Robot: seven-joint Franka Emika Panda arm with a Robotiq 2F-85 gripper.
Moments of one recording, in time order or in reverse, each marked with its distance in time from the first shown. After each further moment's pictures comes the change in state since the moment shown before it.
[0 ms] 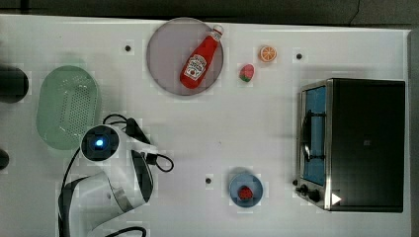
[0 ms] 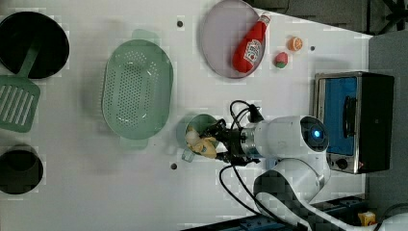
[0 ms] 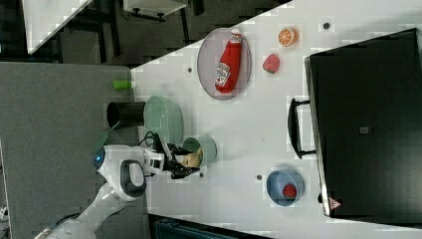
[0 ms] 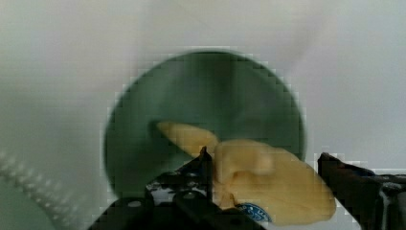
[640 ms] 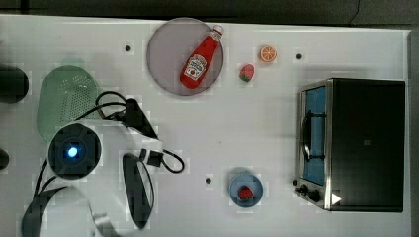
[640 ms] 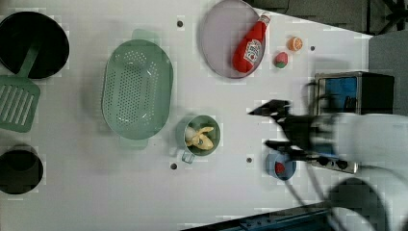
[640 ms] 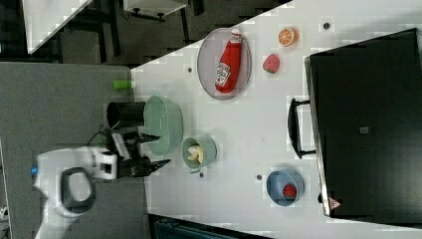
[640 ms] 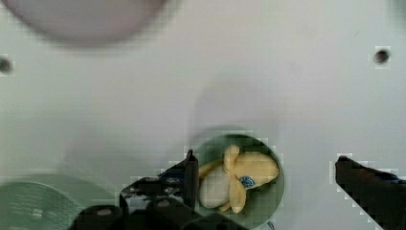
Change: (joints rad) arm -0.005 -0.379 -0.096 0.098 -0.011 -0.309 0.009
